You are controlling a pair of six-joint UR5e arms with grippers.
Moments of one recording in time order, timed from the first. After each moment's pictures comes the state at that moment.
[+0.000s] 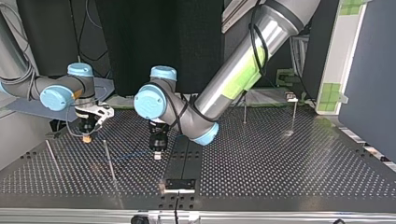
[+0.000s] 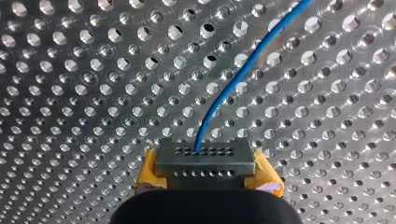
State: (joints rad) left arm -0.66 -2.30 -0.86 -3.13 -2.04 -1.74; right arm 1.77 -0.97 1.34 -0.22 1.57 1.64
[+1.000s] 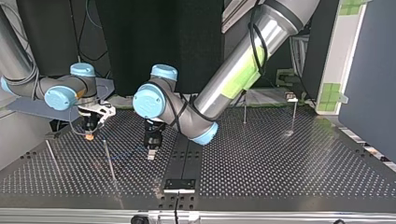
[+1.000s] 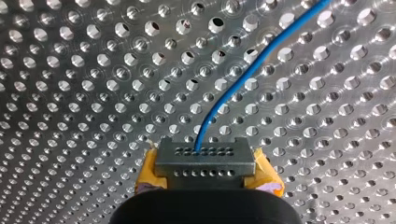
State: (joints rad) left arm -0.66 -2.30 -0.86 -3.14 -1.95 -1.84; right arm 1.77 -0.94 1.34 -0.22 1.57 1.64
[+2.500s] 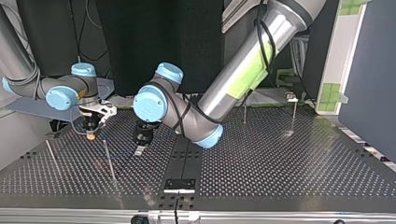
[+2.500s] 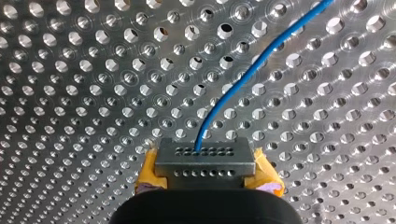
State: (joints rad) left arm -0.65 -2.27 -0.86 -3.23 -1.72 -1.96; right arm 1.77 -0.93 1.34 -0.22 1.56 1.64
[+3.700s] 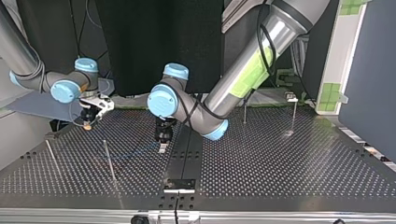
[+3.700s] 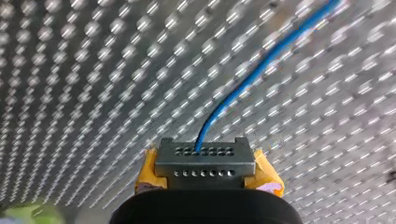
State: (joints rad) left arm -0.62 -2.27 -0.99 -3.11 -1.90 -1.94; right arm 1.74 -0.90 1.42 -0.30 1.63 1.70
